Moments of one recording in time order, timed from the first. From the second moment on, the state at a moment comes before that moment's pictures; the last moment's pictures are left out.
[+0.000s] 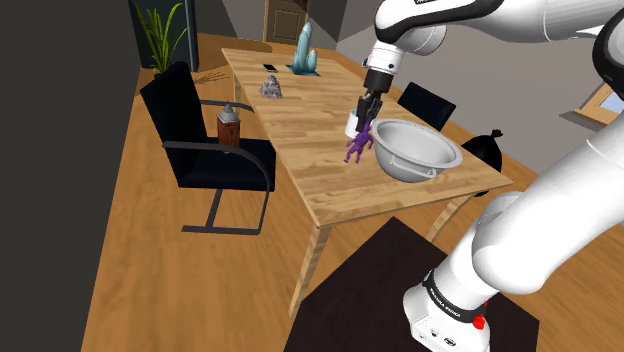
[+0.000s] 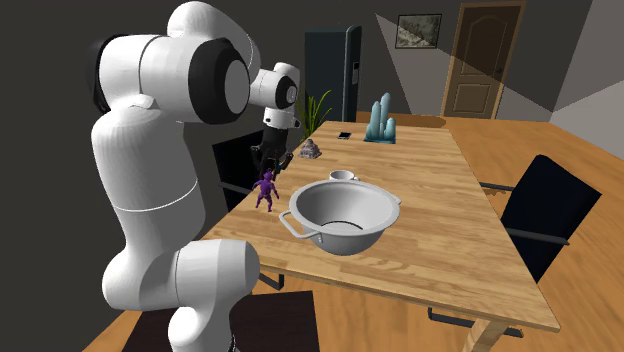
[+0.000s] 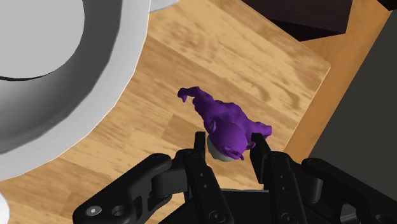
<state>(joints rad) 0.06 -0.16 -0.40 -2.09 0.12 1.74 -0.48</state>
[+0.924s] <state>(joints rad) 0.06 -0.18 -0.39 -1.92 0.11 1.55 -0.45</state>
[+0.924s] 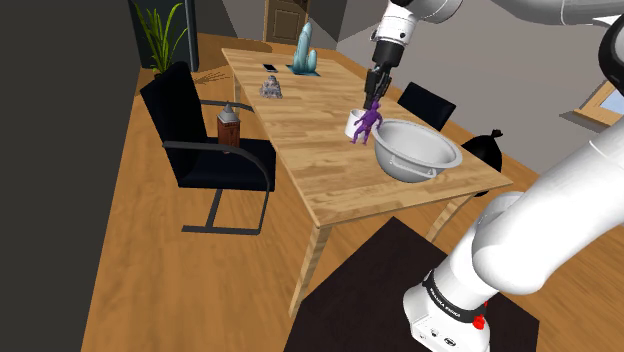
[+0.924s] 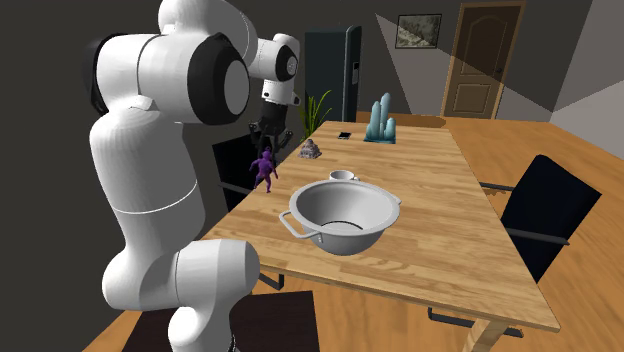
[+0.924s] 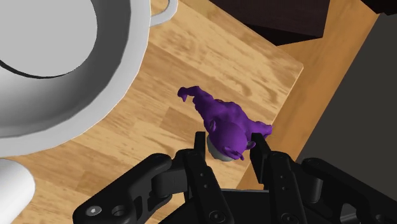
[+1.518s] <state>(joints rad) 0.06 -0.17 -0.39 -1.79 0.12 1.43 -0.44</state>
